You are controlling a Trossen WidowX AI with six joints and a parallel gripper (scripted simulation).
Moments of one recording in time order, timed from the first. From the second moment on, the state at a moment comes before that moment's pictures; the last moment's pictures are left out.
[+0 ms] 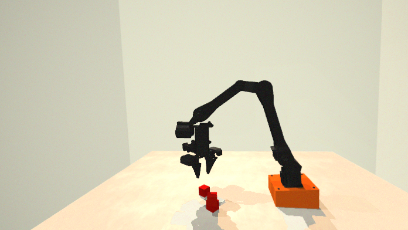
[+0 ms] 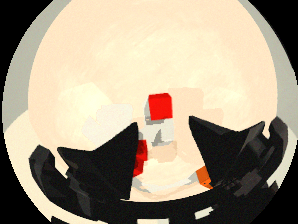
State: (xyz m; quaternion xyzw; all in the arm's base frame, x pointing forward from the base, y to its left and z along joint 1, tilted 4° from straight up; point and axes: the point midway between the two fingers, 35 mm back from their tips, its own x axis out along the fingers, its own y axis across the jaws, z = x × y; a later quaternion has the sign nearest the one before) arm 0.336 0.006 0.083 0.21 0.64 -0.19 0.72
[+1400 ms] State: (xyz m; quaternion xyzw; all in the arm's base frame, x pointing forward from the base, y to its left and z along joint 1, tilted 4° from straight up) arm 0.340 0.005 0.022 0.21 0.64 -0.20 0.71
